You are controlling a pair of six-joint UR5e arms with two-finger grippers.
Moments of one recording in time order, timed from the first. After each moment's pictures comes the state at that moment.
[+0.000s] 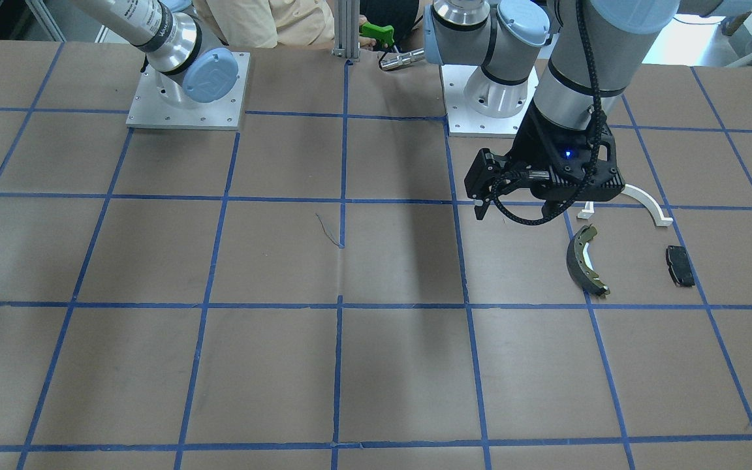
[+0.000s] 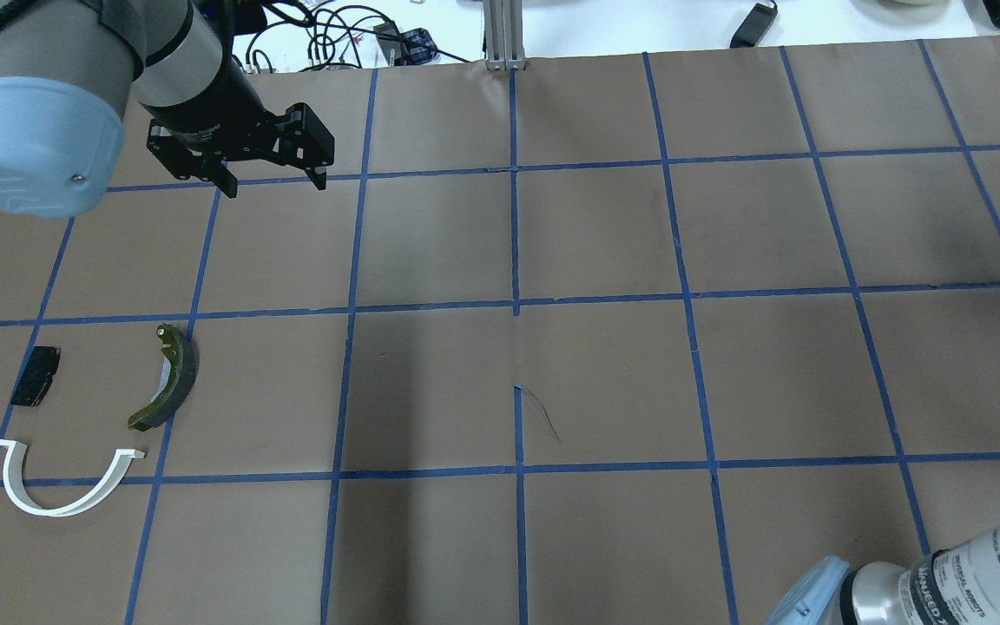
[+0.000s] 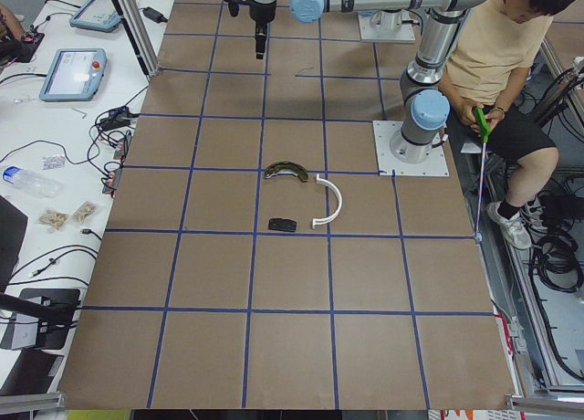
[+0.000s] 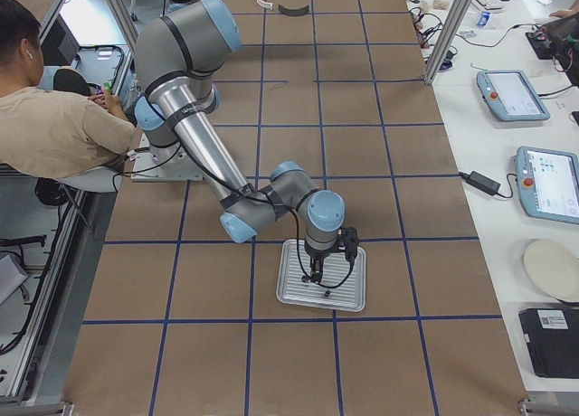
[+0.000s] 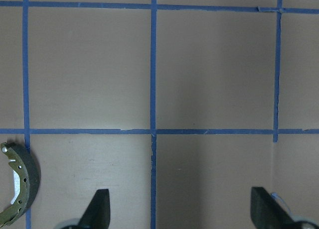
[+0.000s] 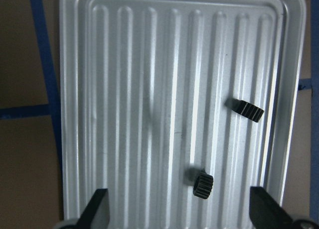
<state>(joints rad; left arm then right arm) -1.58 -1.63 -1.60 -1.36 1.54 -0.03 0.65 -1.03 1.57 -2.15 -1.61 -0.84</state>
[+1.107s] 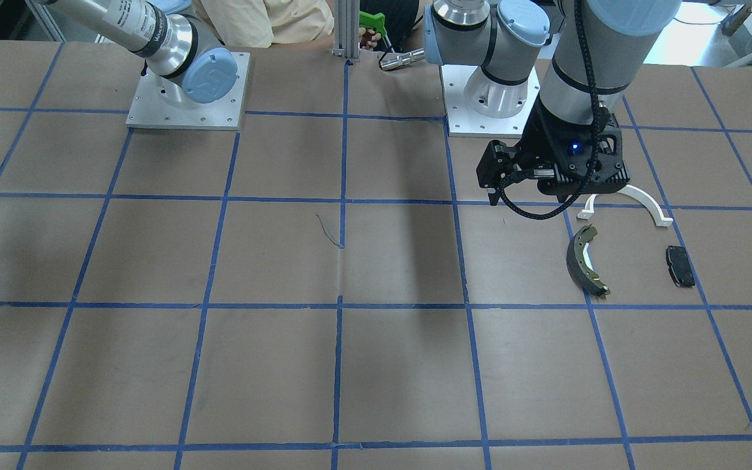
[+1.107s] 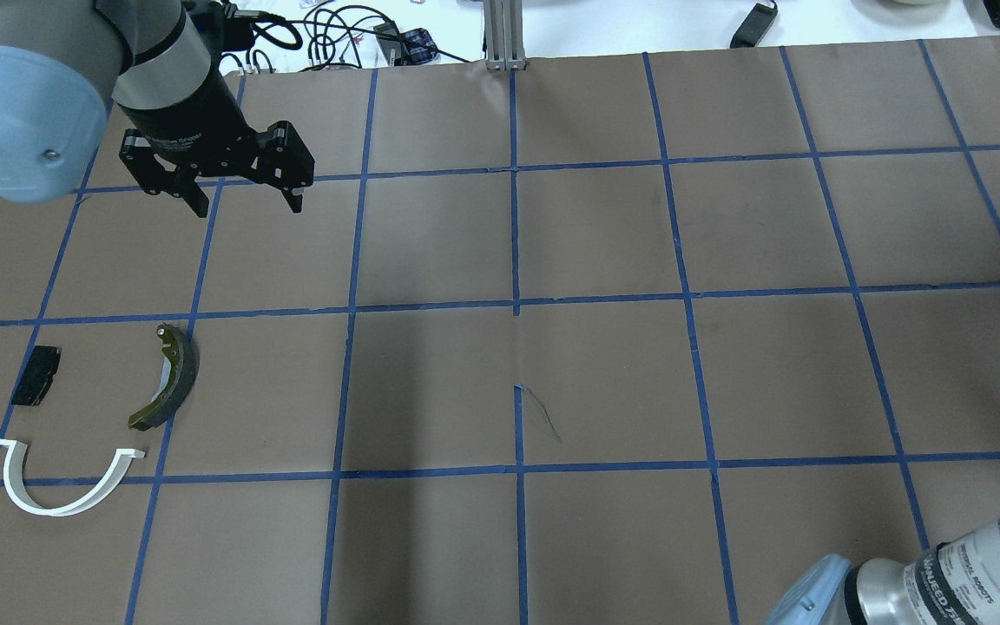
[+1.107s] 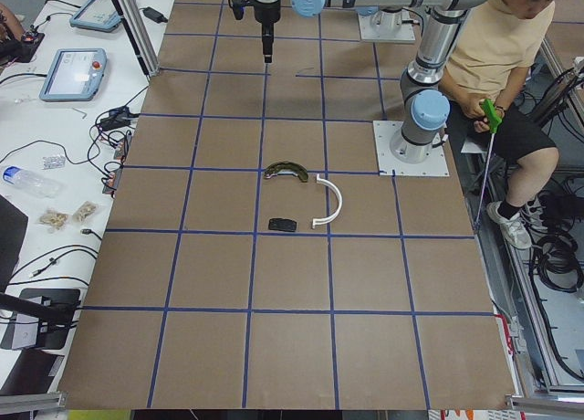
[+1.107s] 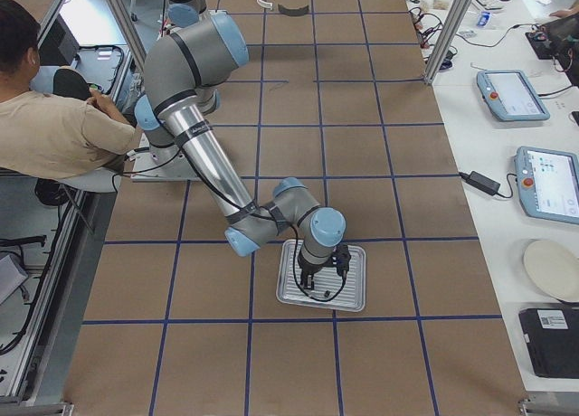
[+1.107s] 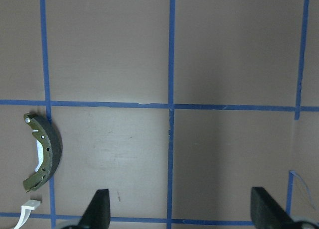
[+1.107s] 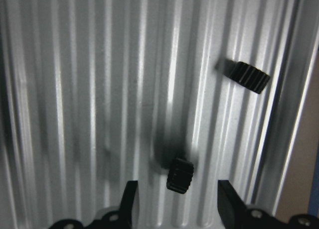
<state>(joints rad) -1.58 -1.63 -1.57 -1.50 1.62 -0.04 0.65 -0.97 1.57 -2.17 -1.73 -0.87</state>
